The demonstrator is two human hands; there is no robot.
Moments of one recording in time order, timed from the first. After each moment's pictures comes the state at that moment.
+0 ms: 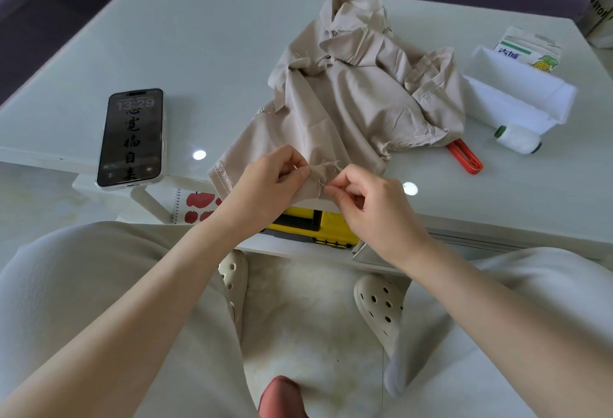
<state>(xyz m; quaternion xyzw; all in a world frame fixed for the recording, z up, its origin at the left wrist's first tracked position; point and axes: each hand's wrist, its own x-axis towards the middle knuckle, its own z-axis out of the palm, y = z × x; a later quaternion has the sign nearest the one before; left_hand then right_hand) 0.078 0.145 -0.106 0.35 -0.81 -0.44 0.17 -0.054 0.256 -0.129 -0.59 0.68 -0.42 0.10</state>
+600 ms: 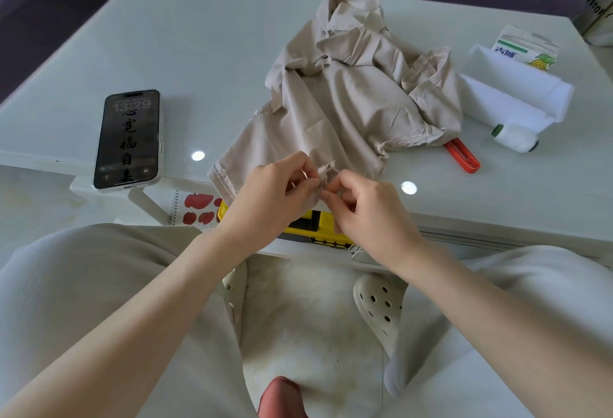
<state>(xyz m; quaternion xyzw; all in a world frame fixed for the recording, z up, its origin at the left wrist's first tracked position) 0.077 0.158 -0.110 0.32 -0.84 -0.40 0.19 -0.050 0.256 -0.133 -0.56 0.71 -0.40 0.11</state>
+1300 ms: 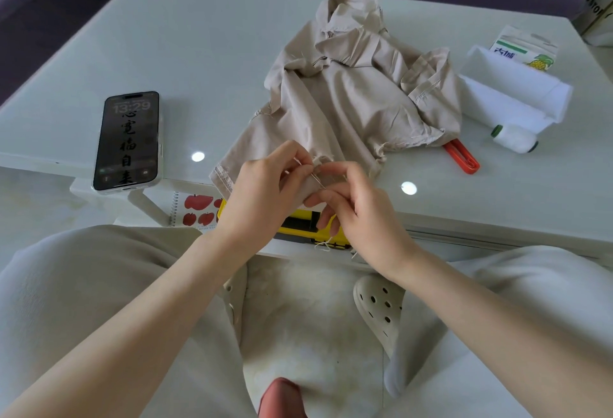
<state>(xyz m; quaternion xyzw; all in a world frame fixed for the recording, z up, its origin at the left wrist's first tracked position) 0.078 0.158 -0.107 0.32 -0.83 -0.36 0.28 -0.035 0.259 -0.120 -0.47 0.65 -0.50 0.31</state>
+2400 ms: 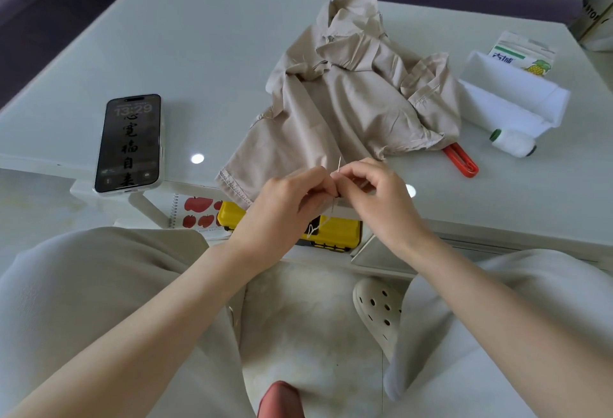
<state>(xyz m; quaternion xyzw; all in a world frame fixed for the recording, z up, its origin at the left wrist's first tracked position) 0.078 0.169 -0.113 0.21 -0.85 -0.42 0.23 -0.056 0.250 -0.112 -0.44 0.74 -0.45 0.25</state>
